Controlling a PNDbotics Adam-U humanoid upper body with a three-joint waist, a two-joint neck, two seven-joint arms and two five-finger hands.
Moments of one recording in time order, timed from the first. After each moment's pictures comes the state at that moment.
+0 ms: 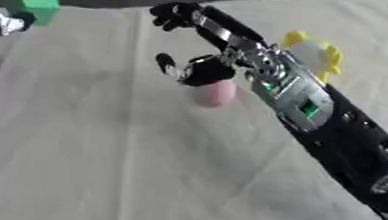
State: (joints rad) left arm -1.07 0.62 -0.54 -1.48 -0.45 0.45 -0.35; right arm -0.56 -0.71 0.36 -1.86 0.06 0.13 0.14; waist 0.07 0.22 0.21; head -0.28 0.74
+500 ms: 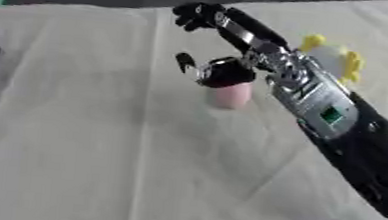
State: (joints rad) left arm -0.98 0.75 -0.44 -1.47 -0.41 0.46 -0.28; right arm -0.55 -0.72 0.35 -1.87 0.06 0.14 0.13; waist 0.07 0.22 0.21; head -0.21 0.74
